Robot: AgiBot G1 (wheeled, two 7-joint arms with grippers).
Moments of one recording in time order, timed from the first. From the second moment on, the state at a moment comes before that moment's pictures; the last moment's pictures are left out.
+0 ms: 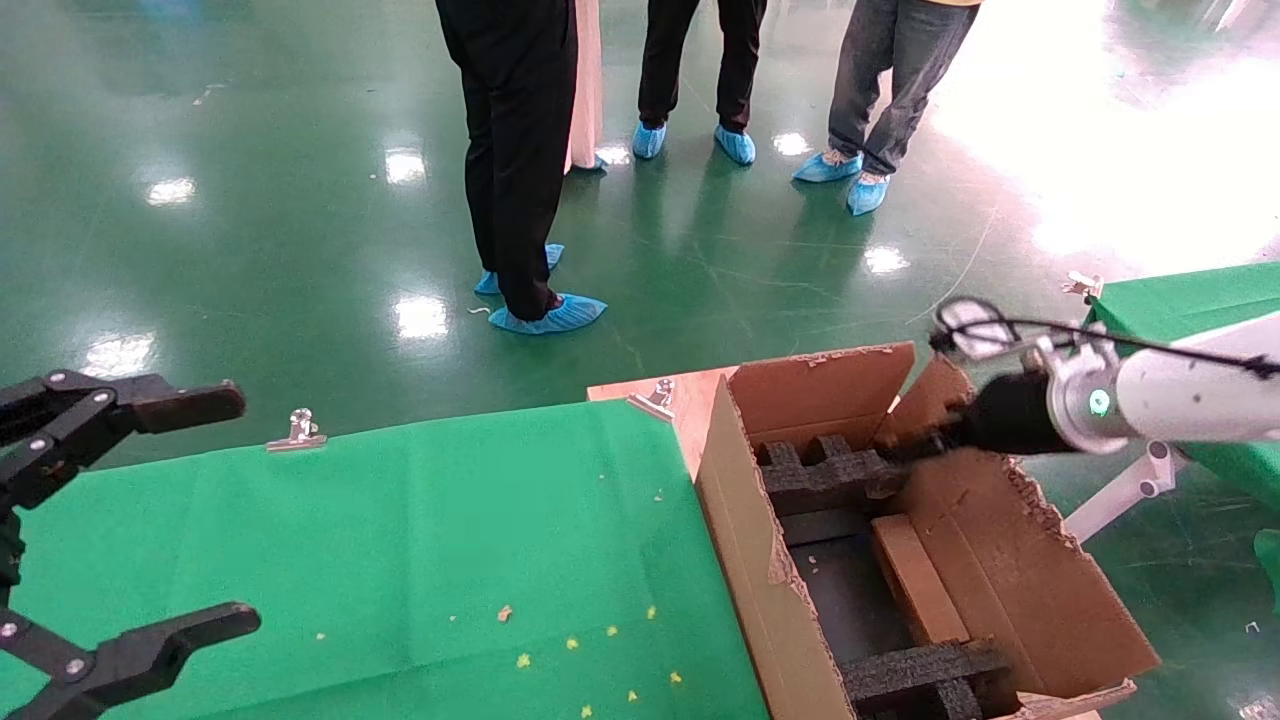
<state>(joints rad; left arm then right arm) -1.09 0.59 0.33 -1.27 0.69 1.47 -0.16 1.85 -0.52 -1.73 1.00 -1.36 -0.72 1.12</state>
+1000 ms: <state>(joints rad) -1.09 0.59 0.33 -1.26 0.69 1.47 -0.16 1.84 -0.42 -1.47 1.30 -1.17 -0.82 0.81</state>
